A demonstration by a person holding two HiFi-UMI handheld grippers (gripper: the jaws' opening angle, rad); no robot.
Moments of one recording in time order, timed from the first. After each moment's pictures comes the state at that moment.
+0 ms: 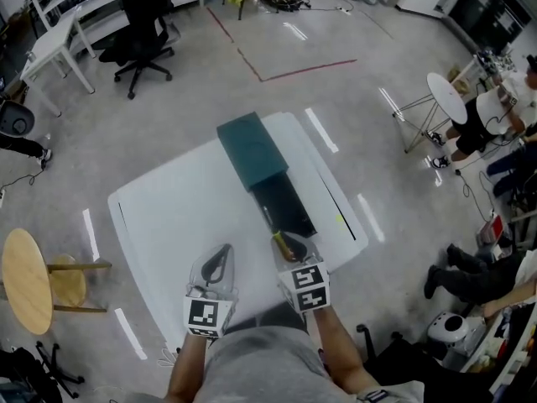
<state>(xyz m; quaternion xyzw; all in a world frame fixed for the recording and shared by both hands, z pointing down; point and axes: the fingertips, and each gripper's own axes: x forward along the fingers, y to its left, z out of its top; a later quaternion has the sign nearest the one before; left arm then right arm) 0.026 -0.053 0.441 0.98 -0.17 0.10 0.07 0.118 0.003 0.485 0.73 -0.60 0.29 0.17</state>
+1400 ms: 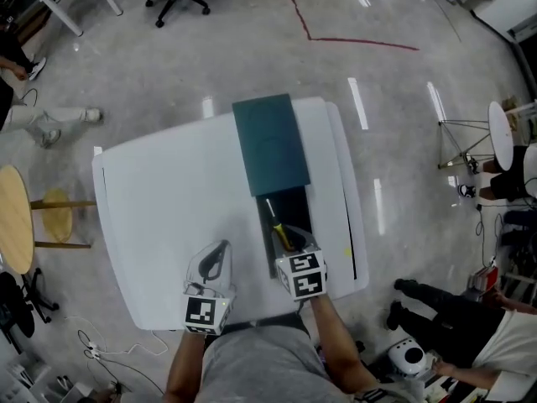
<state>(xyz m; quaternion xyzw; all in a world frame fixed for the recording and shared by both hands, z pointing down) 0.093 -0.106 0.551 0.92 -0.30 0.19 0.16 0.205 -0.064 0.632 0.60 -0.64 0.41 0.24</state>
